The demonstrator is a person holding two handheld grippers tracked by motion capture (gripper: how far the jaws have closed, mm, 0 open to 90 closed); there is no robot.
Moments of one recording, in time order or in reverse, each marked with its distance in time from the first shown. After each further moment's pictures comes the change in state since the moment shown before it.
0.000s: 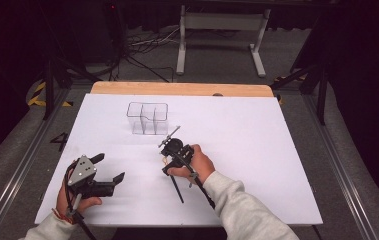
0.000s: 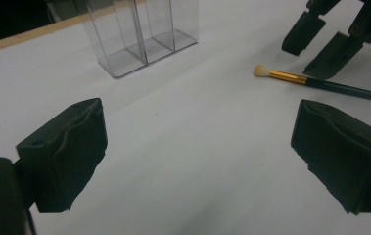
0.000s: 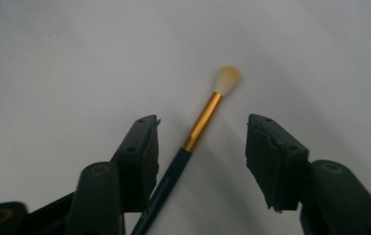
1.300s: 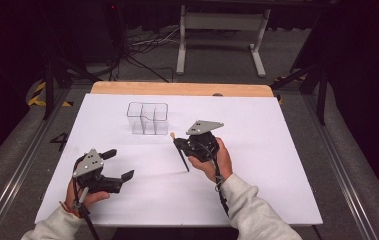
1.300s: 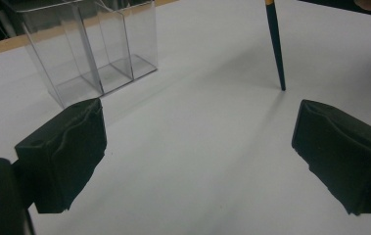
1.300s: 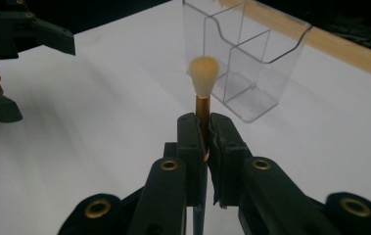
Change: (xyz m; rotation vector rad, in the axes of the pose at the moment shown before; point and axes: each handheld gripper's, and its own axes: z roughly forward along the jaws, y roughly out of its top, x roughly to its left) left arm -0.008 0.026 0.022 -0.041 -0.150 -0.012; right arm -0.027 -0.041 -0.071 -0.596 -0.030 0.005
